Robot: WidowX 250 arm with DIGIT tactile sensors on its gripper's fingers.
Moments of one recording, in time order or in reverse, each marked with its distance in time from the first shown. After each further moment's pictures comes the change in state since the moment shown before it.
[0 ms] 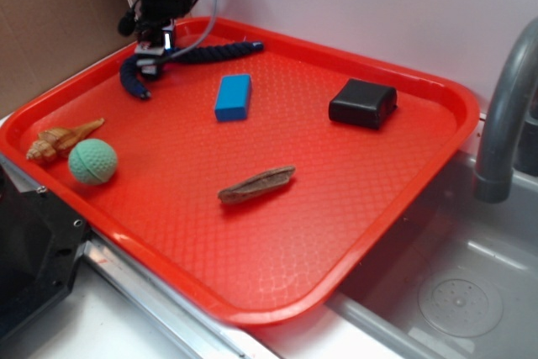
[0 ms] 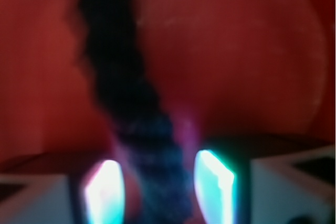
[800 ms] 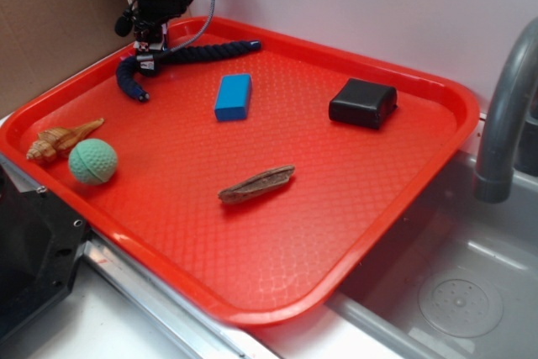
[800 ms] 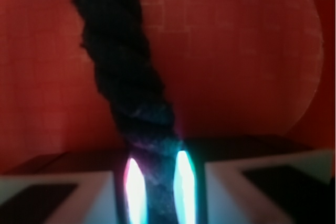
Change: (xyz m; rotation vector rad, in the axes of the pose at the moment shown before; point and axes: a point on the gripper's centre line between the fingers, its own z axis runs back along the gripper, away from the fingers) arm -0.004 0.001 0.002 -0.004 0.007 0.045
